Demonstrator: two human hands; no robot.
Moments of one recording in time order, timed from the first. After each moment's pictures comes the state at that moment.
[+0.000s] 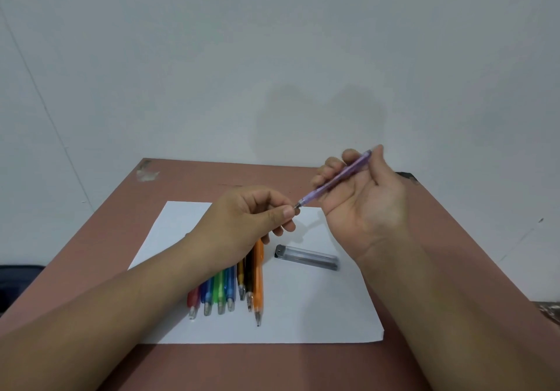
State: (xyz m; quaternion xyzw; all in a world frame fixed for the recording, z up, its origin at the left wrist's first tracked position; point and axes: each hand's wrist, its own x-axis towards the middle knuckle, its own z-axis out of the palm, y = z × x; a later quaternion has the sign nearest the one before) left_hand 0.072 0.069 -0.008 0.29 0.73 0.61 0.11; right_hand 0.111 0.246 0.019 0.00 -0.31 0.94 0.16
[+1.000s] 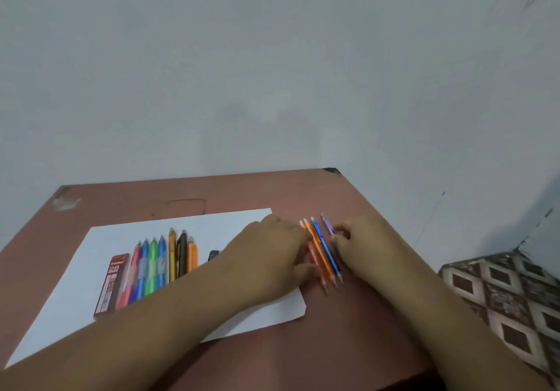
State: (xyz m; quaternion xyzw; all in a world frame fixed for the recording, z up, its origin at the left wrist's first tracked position) left_hand 0.131 0.168 -0.006 0.52 0.85 0.12 -0.04; right_hand 0.212 0.329 0.008 -0.29 -0.95 0.14 0.03
